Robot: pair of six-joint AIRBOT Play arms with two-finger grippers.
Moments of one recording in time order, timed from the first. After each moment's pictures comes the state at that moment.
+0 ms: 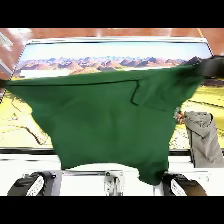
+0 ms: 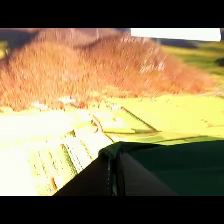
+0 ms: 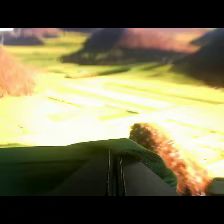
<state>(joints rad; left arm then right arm) 0.17 -0.77 1.30 1.32 -1.20 -1.47 -0.08 -1.02 1.48 -1.39 1.16 1.46</state>
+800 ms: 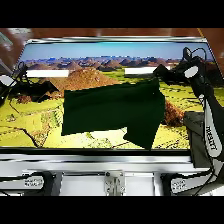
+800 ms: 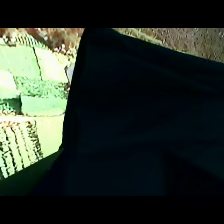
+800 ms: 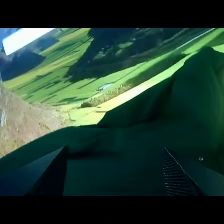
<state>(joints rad) 0.20 -1.48 1.27 1.05 -0.99 -1.56 -0.08 -1.65 1.46 -0.96 0.69 1.48</state>
